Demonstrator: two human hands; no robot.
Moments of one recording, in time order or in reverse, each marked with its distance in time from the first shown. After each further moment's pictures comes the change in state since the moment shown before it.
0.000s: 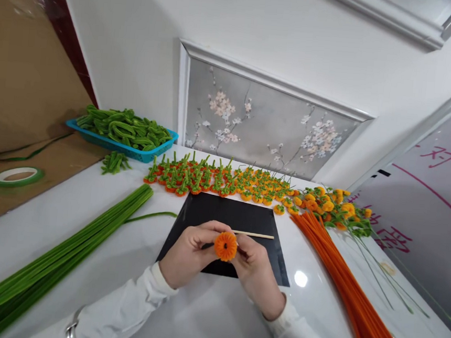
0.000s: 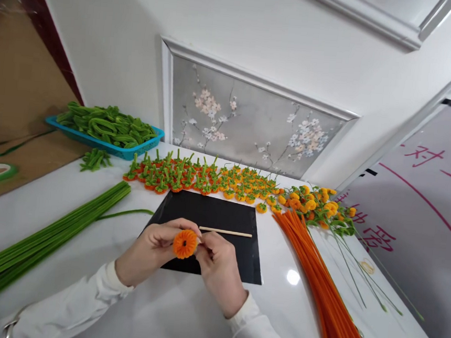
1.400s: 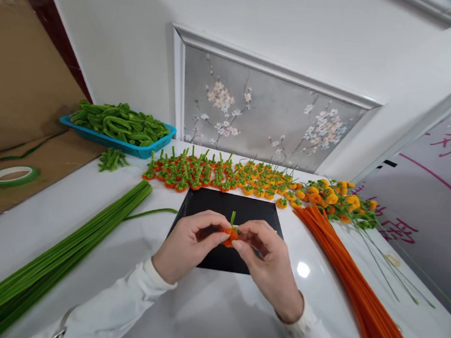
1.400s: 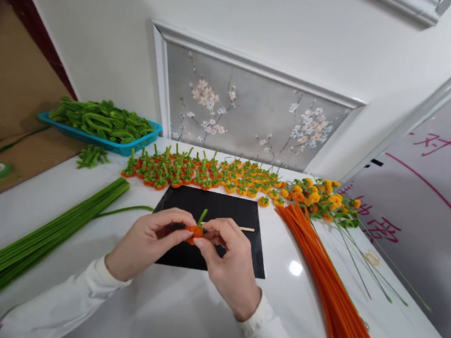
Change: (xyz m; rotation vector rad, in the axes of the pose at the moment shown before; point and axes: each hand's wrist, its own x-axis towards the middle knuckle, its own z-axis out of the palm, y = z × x) left_hand 0.005 0.010 -0.004 0.214 0.055 0.027; right_hand -0.004 -0.024 -0.016 -0.018 0.108 -0.061
